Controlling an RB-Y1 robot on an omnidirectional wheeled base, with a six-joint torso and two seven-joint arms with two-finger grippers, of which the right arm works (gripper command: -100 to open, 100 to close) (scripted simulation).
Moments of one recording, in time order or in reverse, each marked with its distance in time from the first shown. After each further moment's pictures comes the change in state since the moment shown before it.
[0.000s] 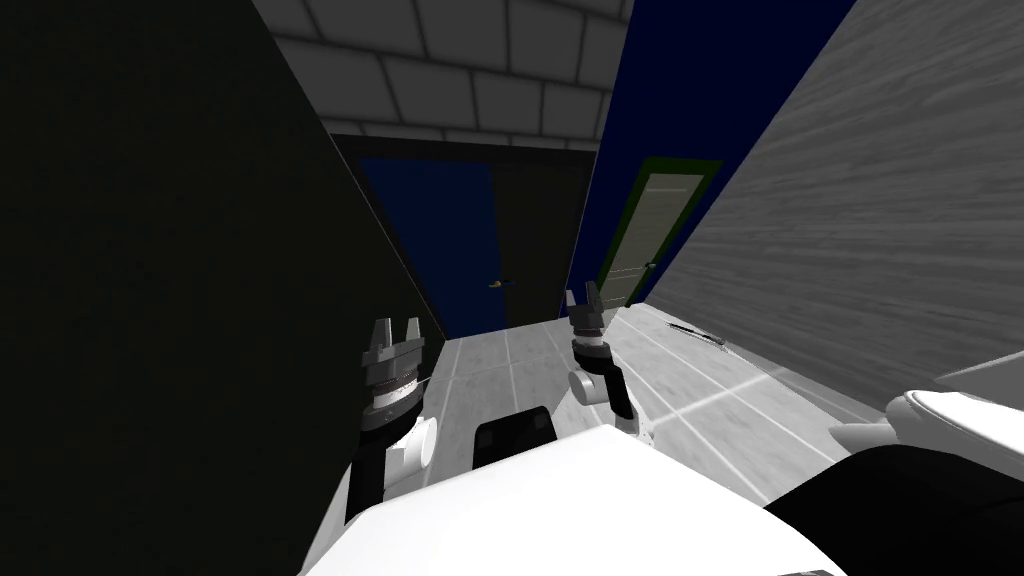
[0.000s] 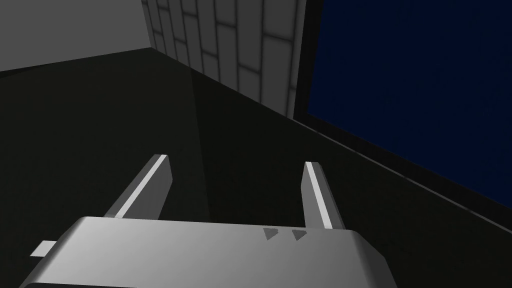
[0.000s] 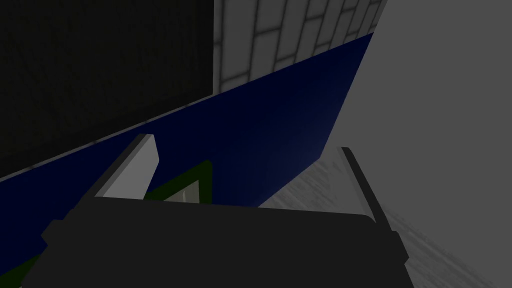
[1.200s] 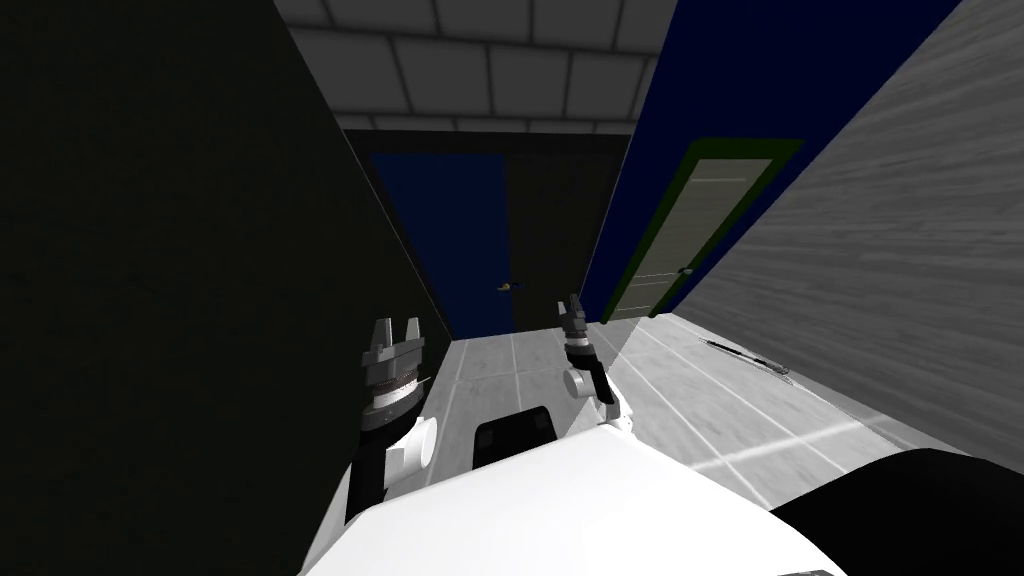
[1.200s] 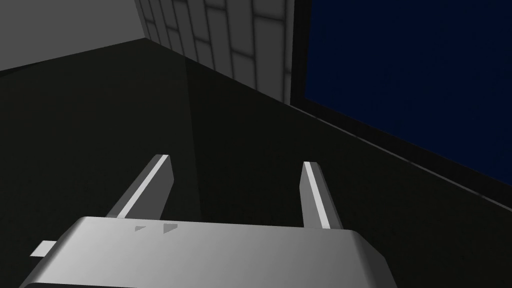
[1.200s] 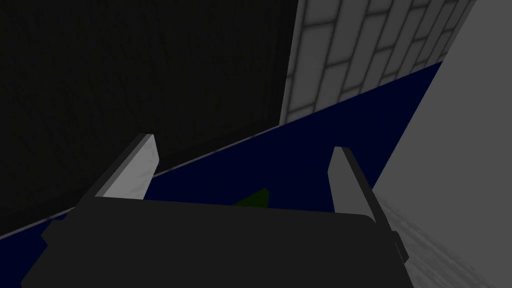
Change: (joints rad) arm -0.089 -0.043 -0.022 0.280 -0.052 -0.047 0.022
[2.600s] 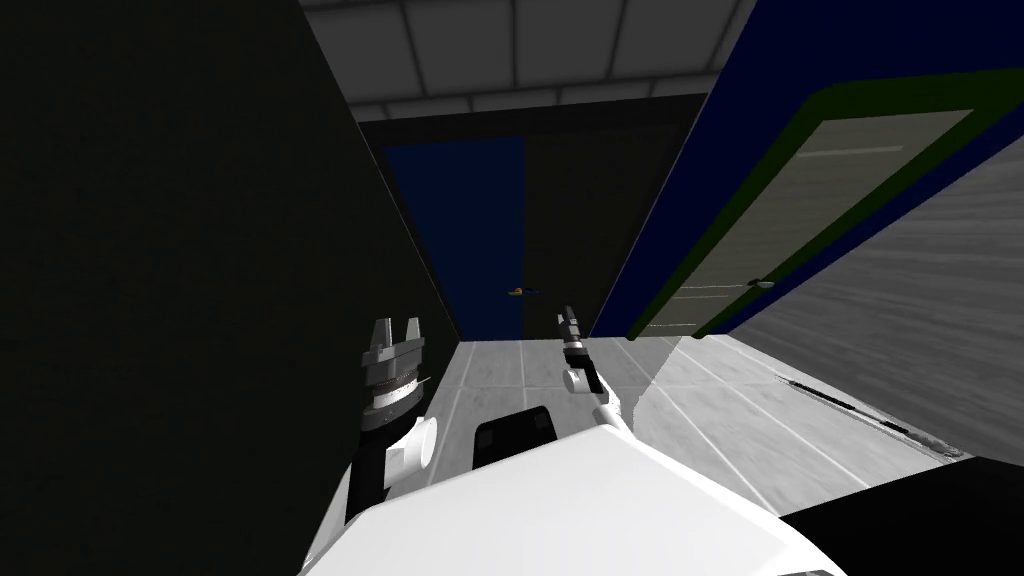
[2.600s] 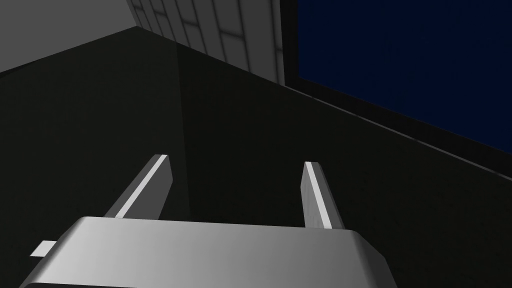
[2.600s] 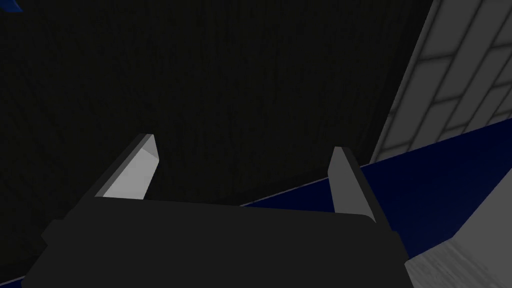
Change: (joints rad) arm -0.133 -0.052 -0.056 0.395 -0.091 -0.053 0.018
